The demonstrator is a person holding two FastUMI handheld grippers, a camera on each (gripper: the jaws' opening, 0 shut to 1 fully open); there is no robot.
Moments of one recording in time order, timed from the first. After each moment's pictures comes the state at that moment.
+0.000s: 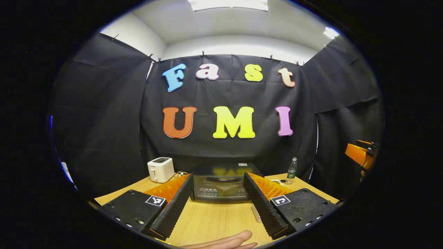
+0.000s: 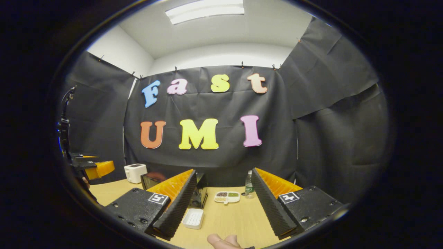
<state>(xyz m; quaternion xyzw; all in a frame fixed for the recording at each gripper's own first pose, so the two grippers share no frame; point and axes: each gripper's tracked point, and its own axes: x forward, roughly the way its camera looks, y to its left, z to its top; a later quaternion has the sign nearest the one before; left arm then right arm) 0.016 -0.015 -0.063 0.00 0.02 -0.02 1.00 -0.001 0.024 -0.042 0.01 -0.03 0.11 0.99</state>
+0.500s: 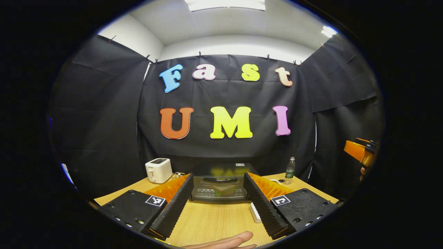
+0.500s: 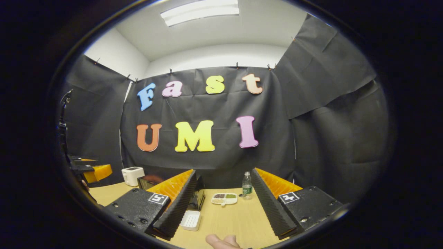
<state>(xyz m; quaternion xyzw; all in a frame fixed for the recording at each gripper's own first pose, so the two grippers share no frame) 0.018 -0.031 -0.062 0.01 0.02 -0.03 1.00 0.010 0.005 -0.041 0.02 -0.04 0.10 0.99</state>
